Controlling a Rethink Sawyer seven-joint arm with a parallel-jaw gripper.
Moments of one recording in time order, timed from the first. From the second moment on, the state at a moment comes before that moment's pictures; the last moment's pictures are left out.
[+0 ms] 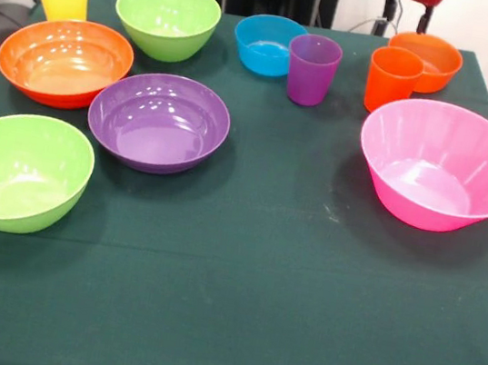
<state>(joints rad) -0.46 -0.50 0.79 2.16 -0.94 0.62 0.11</state>
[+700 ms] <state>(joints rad) -0.42 -0.45 0.74 2.15 -0.98 0.59 0.11</state>
